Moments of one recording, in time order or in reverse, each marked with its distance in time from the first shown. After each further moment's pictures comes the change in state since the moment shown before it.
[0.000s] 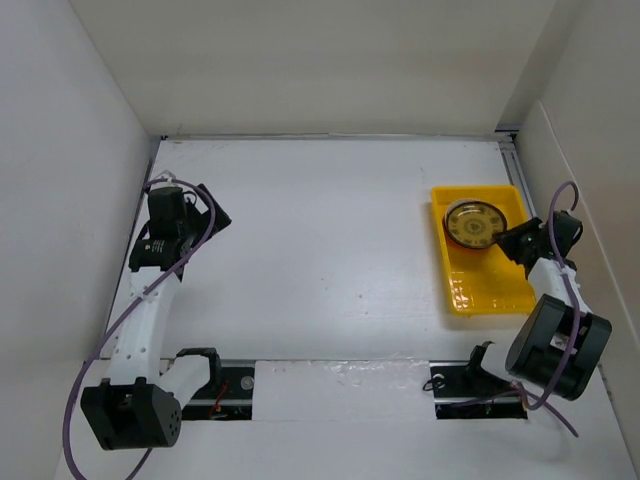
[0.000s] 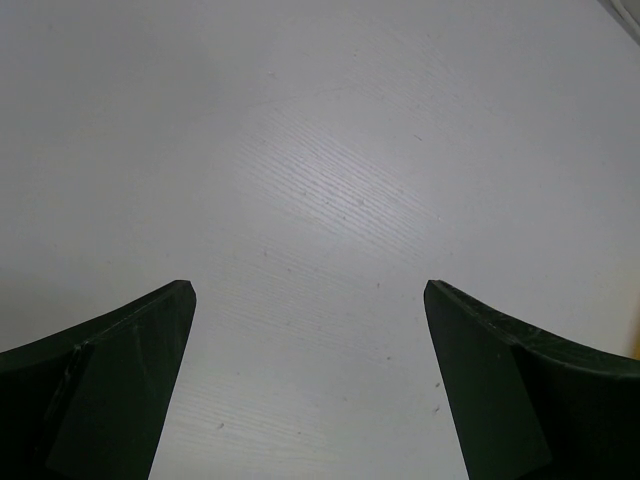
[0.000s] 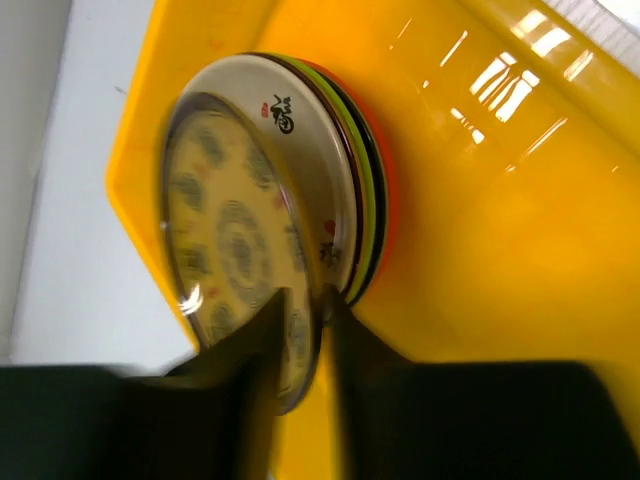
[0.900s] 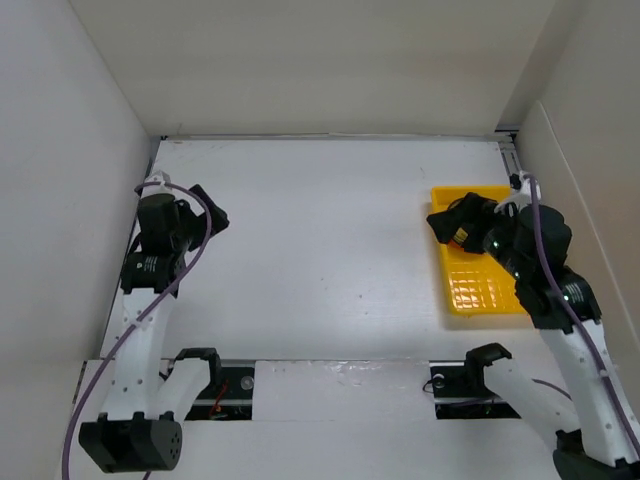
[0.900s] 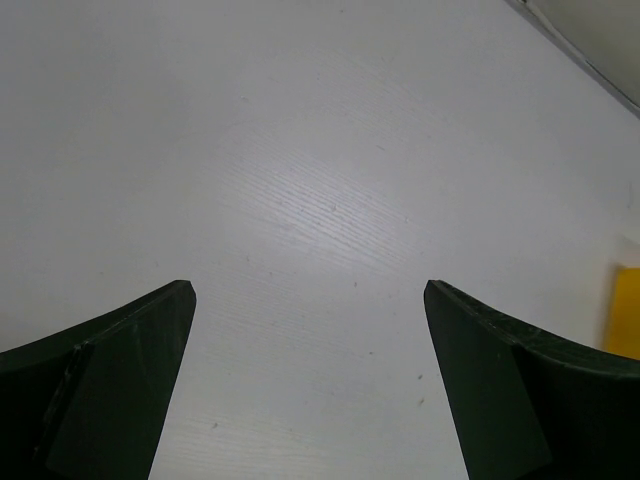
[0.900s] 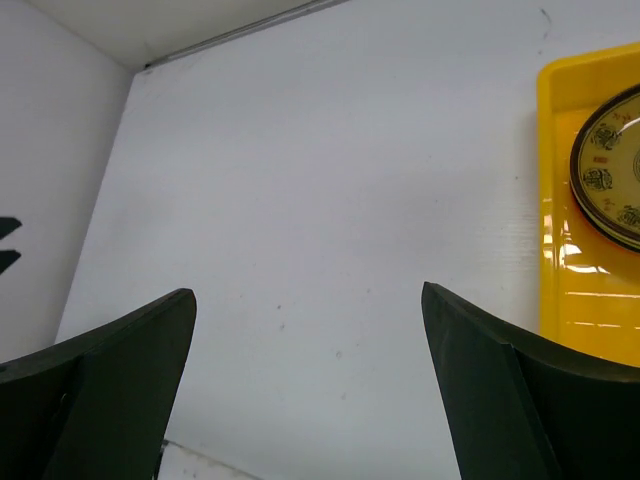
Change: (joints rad) left arm -0.009 -0.090 0.002 -0.002 0.023 0.018; right arm 0.710 -0.509 0.357 -0.491 0.216 -0.146
